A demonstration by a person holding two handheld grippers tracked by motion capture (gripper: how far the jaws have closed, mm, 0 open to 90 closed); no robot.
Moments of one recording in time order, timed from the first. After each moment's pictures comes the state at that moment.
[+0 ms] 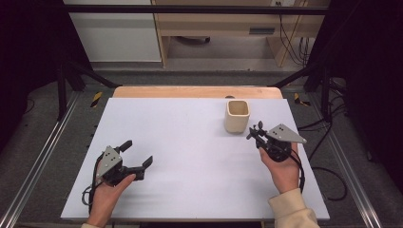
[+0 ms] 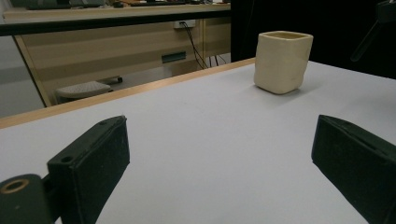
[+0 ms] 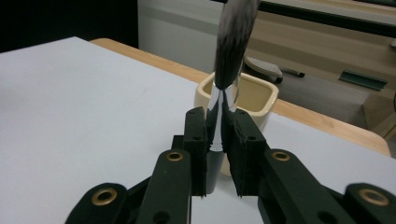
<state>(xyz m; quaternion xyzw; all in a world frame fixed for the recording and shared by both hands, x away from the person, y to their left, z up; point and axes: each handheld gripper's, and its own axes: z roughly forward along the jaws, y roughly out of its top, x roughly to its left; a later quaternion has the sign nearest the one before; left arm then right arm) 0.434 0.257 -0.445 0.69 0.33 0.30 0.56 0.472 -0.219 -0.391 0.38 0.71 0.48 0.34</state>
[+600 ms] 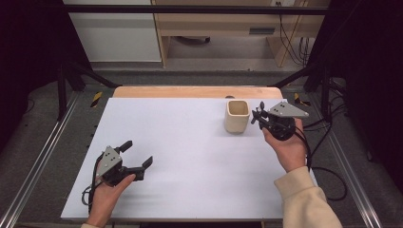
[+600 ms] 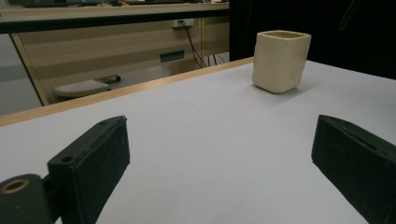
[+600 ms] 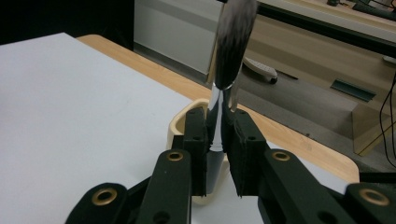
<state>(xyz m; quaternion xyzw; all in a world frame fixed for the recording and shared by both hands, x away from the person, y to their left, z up) 0.433 0.257 -0.445 0.70 0.33 0.29 0.56 0.507 -0.222 -0.341 0.36 0.74 0.45 0.34</state>
